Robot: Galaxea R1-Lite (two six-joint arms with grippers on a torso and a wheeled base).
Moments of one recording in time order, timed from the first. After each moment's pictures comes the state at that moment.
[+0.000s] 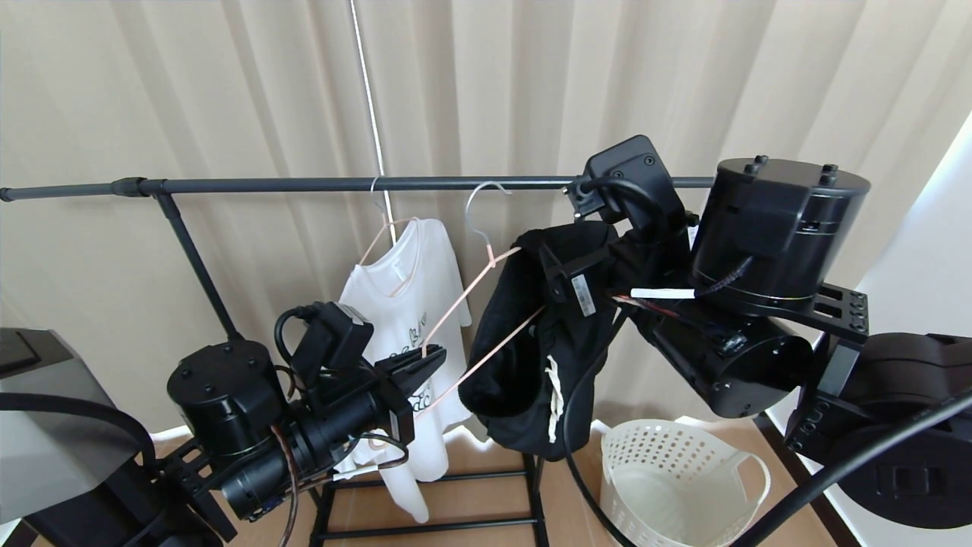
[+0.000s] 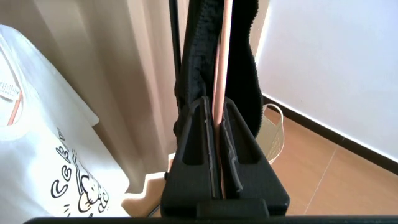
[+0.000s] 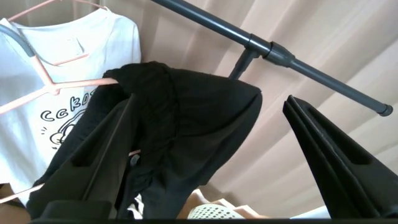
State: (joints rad) left arm -0.51 1.94 -0.36 -1.57 -0.26 0.07; right arm 0.83 1.77 -1.02 -0.72 -0.67 -0.33
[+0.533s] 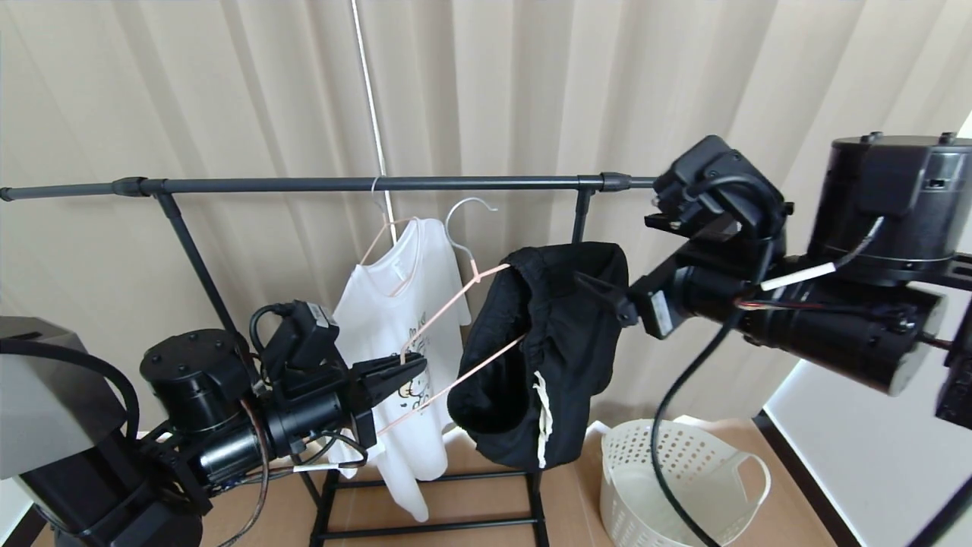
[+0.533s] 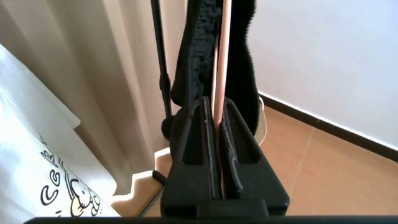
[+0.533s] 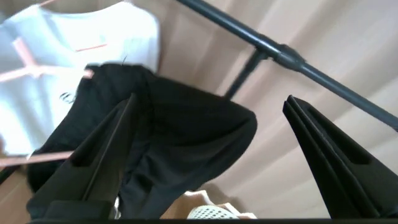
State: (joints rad) left arm -0.33 1.97 -0.36 -1.57 -0.62 0.09; right arm 0.64 1.57 -0.96 -0.41 -0.16 -0.33
